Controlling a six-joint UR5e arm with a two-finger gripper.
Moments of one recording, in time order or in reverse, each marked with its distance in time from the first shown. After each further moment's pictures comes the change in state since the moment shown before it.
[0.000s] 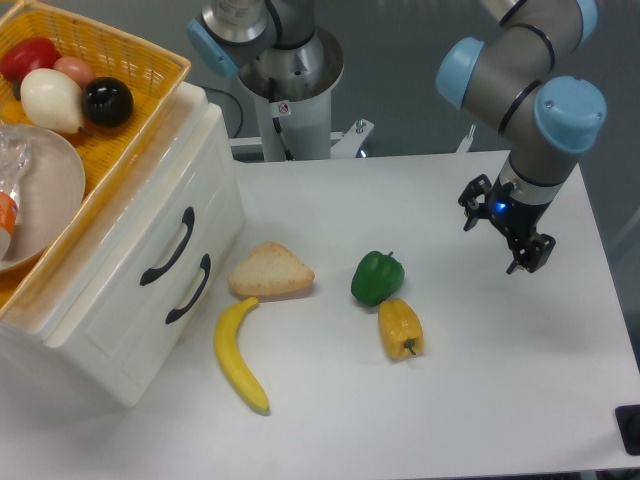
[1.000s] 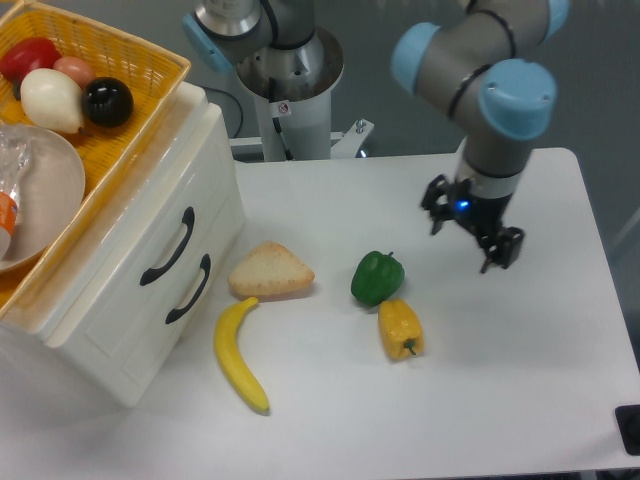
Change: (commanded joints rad) arm -0.213 0.080 -0.048 0.034 -0.026 -0.601
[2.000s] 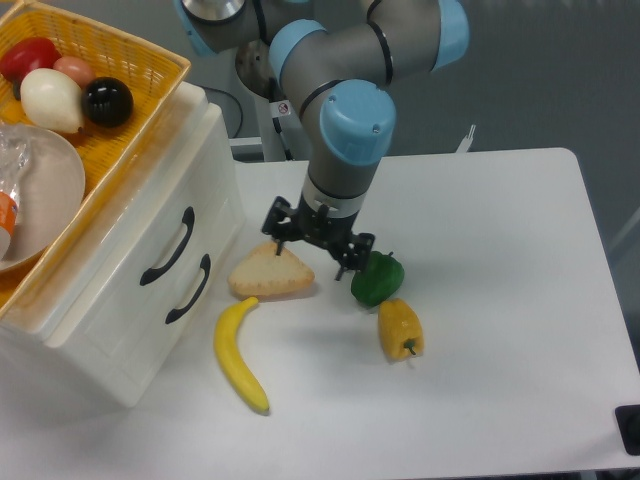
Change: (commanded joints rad) arm -0.195 0.048 -0.015 -0.181 -0.205 -0.409
